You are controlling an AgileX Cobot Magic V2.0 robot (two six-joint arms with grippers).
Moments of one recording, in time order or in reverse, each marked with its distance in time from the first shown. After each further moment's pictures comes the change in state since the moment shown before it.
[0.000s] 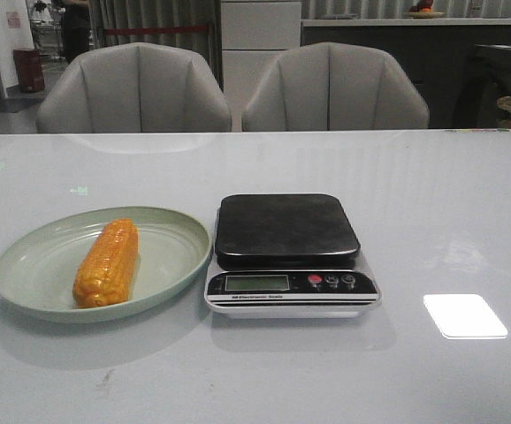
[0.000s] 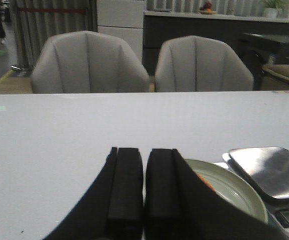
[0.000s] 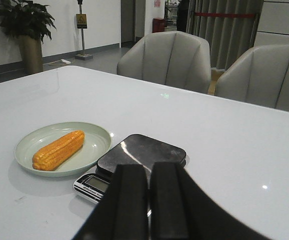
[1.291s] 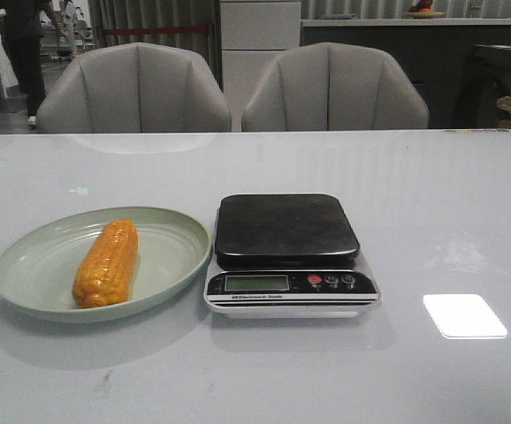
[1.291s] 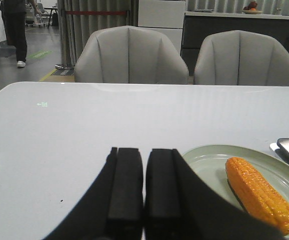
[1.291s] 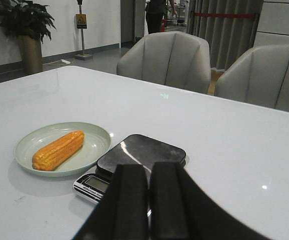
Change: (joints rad) left arm 0.126 -0.083 0.135 0.011 -0.038 0.004; right arm 0.000 0.000 0.000 0.000 0.000 0.000
